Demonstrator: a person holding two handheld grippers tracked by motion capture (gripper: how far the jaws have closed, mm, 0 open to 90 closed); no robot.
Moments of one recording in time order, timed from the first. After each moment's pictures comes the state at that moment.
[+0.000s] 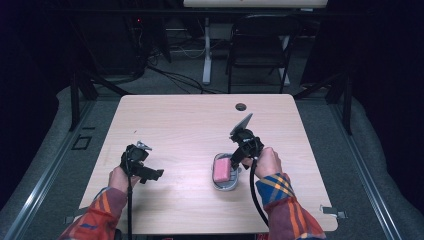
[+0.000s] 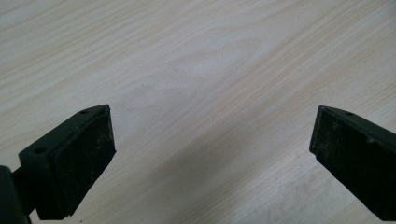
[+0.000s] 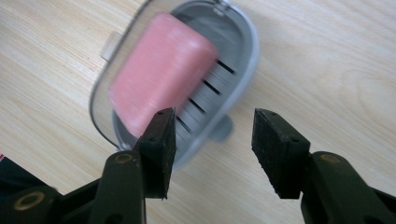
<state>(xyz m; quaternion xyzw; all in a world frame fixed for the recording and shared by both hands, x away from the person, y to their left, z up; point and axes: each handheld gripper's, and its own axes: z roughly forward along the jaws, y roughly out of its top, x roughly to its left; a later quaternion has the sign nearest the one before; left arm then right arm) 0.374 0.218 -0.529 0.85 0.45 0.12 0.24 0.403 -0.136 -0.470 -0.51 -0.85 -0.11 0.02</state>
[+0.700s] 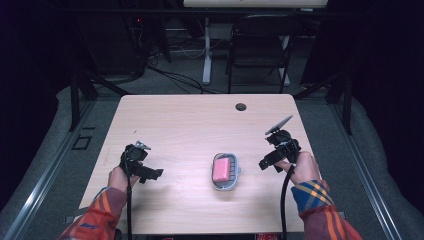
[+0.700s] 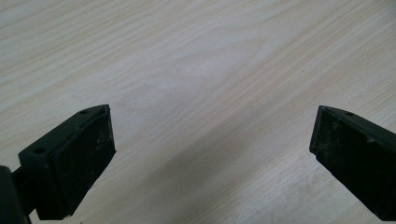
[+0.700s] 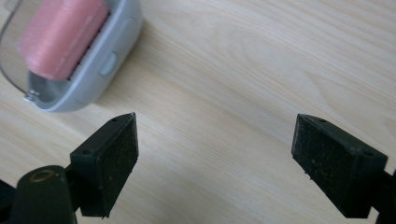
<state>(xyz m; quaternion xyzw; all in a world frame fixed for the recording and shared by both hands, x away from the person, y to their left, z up) 0.377 0.224 -0.532 0.84 0.46 0.11 0.25 0.377 -0.230 -0.455 -0.53 -0.84 -0.14 -0.04</state>
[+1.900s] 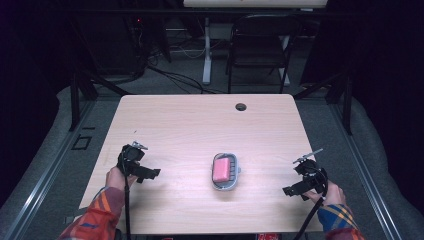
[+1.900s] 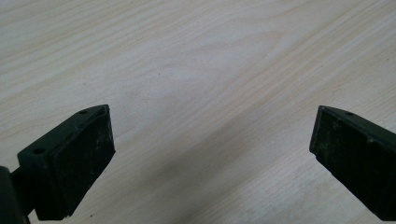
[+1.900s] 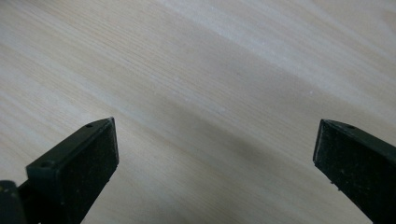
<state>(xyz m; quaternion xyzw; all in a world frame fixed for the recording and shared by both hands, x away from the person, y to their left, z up) 0.379 0.232 -0.536 0.84 0.47 0.10 0.25 0.322 -0.308 -0.524 -0.52 -0.84 -0.16 -0.06</state>
